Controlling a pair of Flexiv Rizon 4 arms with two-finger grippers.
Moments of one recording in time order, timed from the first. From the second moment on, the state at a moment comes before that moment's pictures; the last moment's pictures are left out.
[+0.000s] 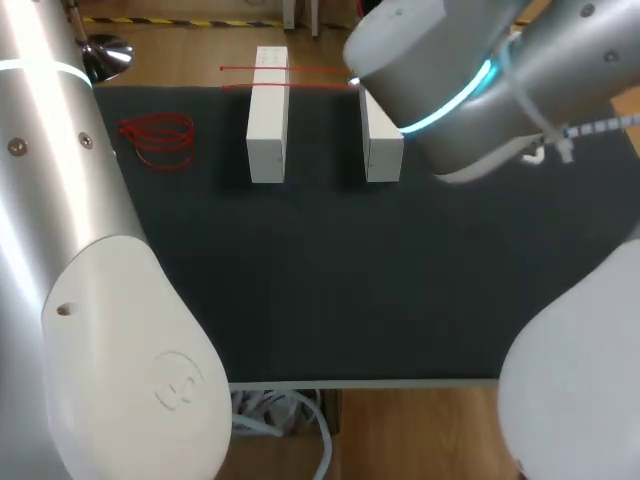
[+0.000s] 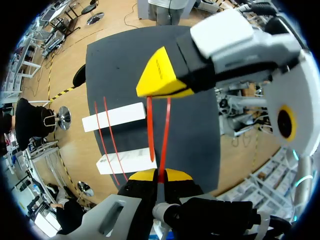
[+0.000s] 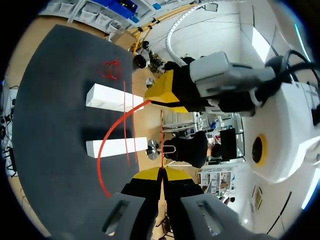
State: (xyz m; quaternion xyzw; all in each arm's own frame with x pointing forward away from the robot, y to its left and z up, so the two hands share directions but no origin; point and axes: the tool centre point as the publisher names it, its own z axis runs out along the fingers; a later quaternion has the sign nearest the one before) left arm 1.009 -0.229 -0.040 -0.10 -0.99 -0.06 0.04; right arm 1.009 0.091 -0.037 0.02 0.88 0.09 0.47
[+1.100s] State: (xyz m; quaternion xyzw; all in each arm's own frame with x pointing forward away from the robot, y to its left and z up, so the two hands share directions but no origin) left arm 1.009 -0.229 -0.040 -0.10 -0.99 -0.06 0.04; right arm 1.010 0.094 -0.035 -0.04 0.87 0.05 0.49
